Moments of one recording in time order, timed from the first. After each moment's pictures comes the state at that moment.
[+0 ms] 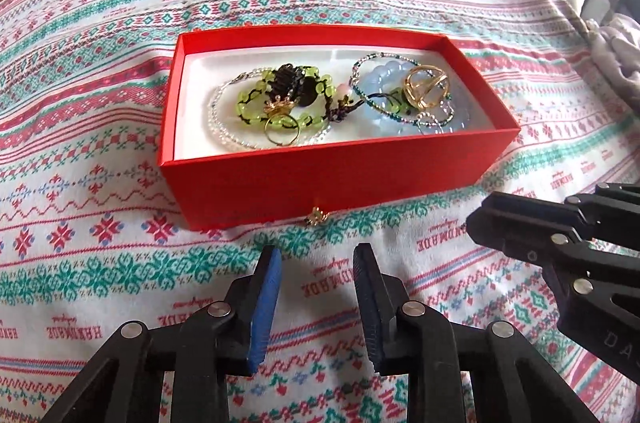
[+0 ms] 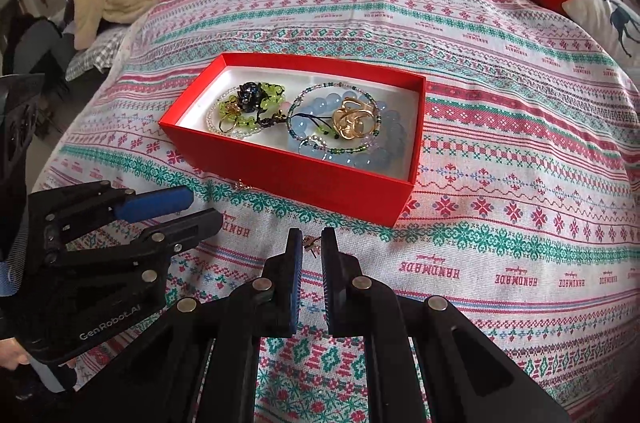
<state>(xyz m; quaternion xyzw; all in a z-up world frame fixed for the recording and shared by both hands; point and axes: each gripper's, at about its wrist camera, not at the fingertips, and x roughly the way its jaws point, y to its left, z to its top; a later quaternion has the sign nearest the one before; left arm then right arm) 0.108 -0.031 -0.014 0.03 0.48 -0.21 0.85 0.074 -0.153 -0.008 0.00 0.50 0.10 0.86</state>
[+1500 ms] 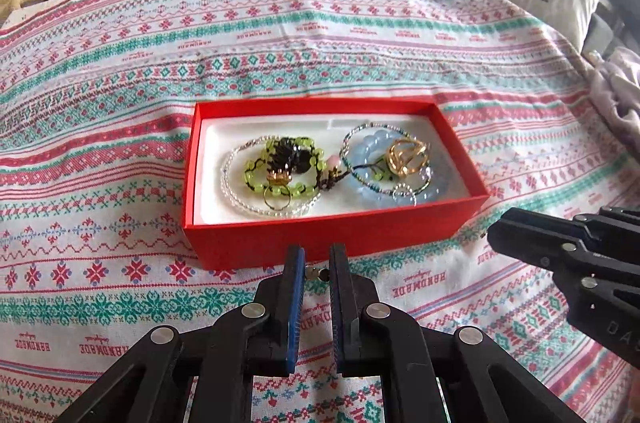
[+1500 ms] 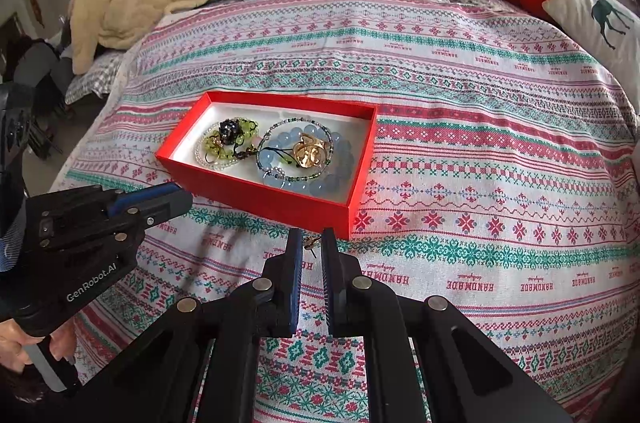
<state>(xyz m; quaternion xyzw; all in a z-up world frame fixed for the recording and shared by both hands) 0.102 -0.028 0.032 0.02 0.44 -0.20 0.87 0.067 -0.180 0.024 0.03 0.48 0.09 0.87</state>
